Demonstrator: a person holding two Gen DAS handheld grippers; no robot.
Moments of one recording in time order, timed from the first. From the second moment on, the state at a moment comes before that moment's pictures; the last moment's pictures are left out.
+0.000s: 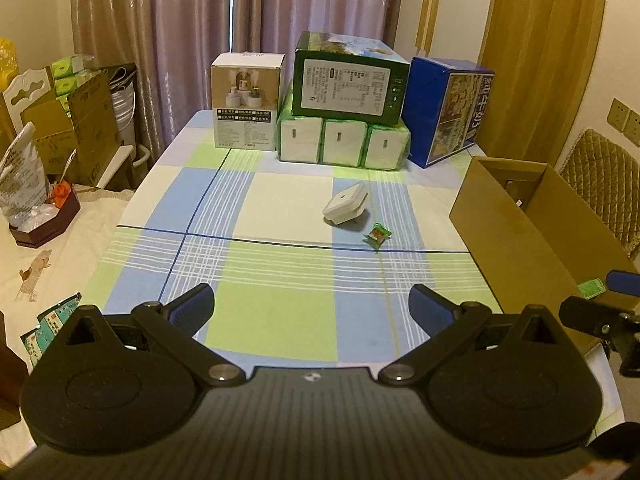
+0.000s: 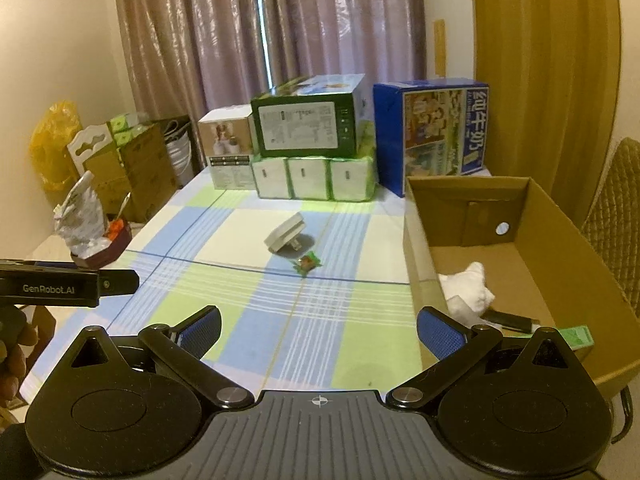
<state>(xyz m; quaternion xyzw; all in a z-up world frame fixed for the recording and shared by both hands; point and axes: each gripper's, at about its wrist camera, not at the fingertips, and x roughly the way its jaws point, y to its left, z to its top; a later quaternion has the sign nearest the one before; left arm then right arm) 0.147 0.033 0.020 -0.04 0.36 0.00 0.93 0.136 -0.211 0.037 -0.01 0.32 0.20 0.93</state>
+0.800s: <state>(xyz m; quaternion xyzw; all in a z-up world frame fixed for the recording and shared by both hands) 0.236 0.051 -0.056 -0.06 0.37 0.00 0.93 0.226 -0.163 -0.040 -0.06 0.32 0.22 0.92</state>
